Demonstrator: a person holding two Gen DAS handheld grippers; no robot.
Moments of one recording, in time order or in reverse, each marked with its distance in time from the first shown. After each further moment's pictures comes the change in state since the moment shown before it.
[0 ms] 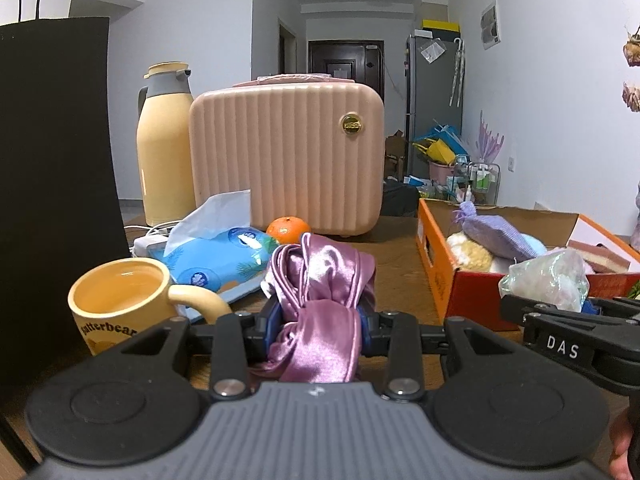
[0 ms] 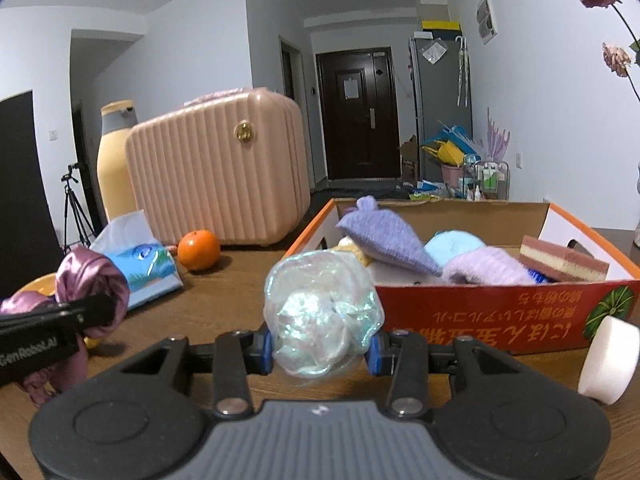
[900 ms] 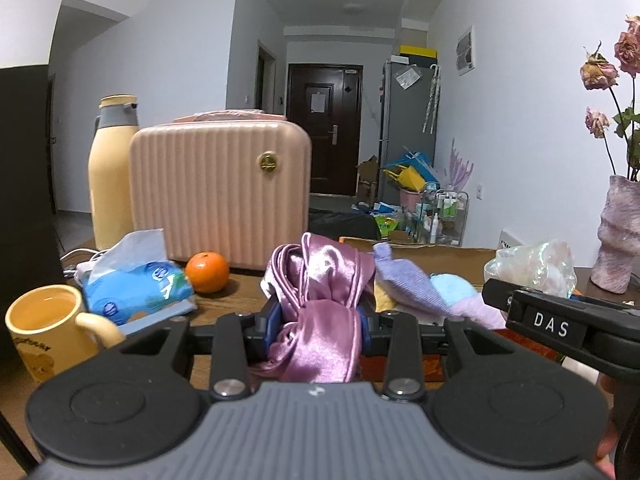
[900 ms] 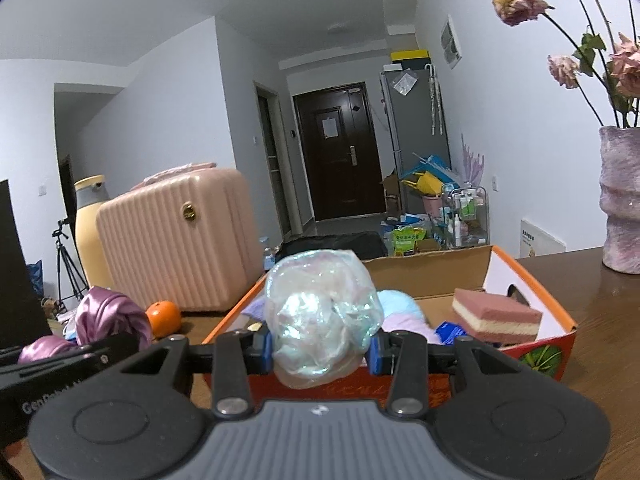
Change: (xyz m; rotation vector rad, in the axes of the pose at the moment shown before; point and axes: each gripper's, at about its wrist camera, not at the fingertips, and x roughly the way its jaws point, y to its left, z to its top) left arm -0.012 -0.090 0.023 -0.025 -0.075 -0.074; right arm -0.031 -0.084 0.035 0.085 -0.127 -0.018
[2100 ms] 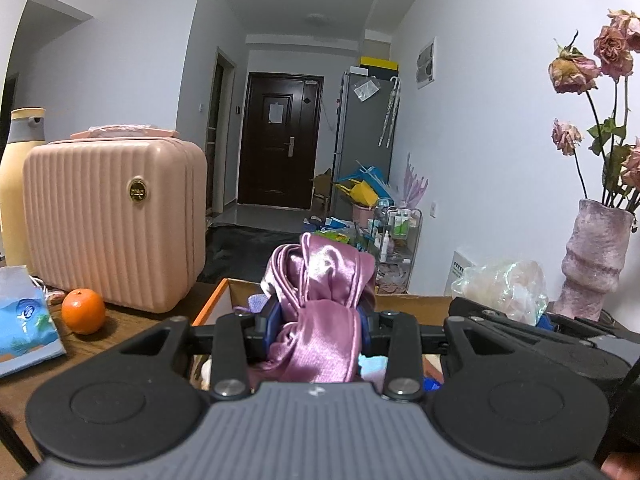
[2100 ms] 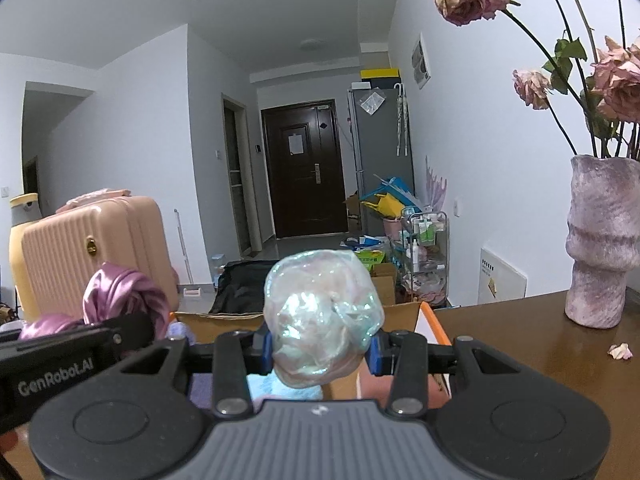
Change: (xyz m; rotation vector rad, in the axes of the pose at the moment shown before) left arm 0.080 -0.102 0.034 -0.014 -0.038 -0.135; right arm 0.059 -0.084 0.044 -0.037 -0.050 -0.119
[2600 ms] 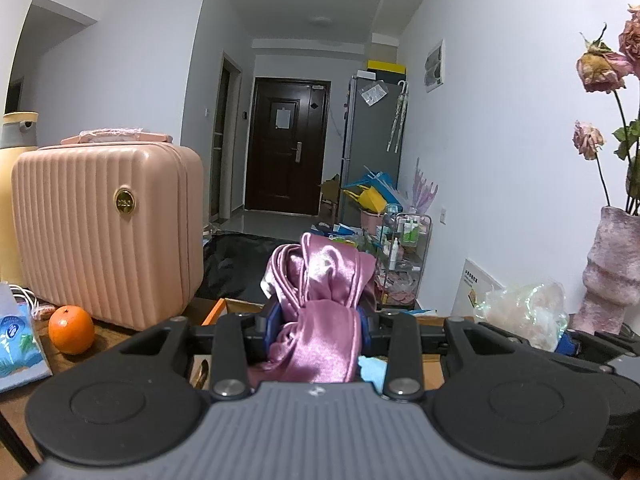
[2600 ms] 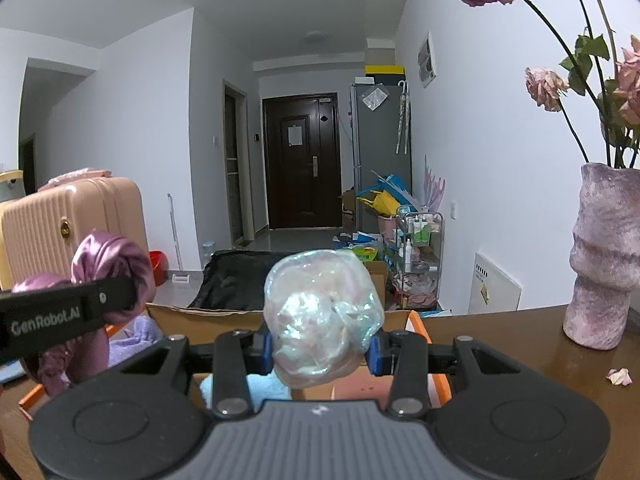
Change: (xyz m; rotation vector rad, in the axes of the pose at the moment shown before) left arm 0.040 0.001 0.010 0.001 -0.018 0.026; right arm 0.032 -0.009 0.002 -0.064 0.024 -0.024
